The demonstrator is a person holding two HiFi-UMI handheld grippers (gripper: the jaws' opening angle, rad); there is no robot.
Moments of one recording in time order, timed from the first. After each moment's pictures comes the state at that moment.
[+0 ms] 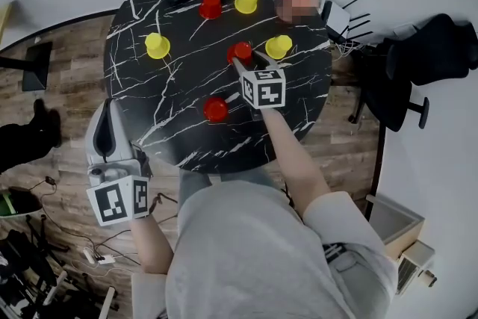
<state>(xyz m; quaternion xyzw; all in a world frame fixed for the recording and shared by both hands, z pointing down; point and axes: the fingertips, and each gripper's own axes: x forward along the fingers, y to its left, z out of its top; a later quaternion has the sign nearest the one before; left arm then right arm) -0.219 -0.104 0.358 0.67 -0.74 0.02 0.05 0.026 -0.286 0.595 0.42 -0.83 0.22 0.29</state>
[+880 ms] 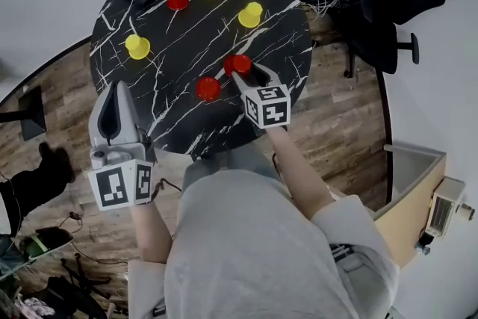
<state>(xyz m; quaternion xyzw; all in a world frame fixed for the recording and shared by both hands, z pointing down) -0.175 -0.116 0.333 0.79 -0.62 -0.01 0.03 0.080 -0.161 0.561 0.50 -0.79 0.25 0.24</state>
